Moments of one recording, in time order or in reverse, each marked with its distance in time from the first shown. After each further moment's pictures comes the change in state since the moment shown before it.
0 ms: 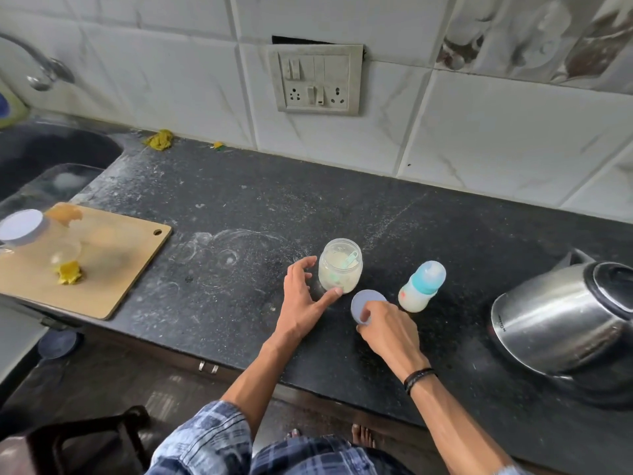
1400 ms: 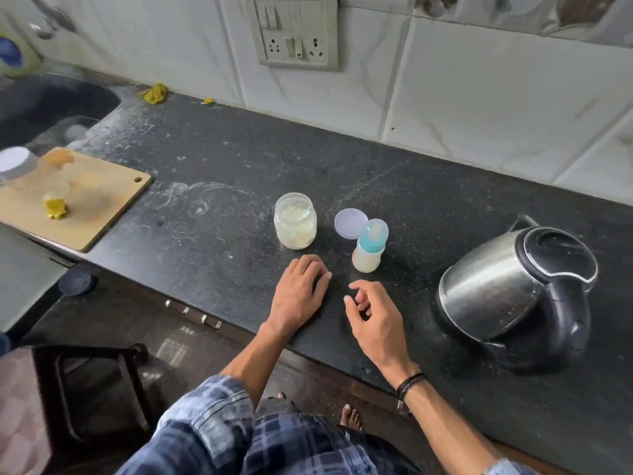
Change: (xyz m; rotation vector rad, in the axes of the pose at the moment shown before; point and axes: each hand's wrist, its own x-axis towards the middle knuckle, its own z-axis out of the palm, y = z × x) left_hand -0.060 0.022 0.108 0.552 0.135 0.325; right_hand -0.057 0.116 0.021 0.661 0.474 -0.473
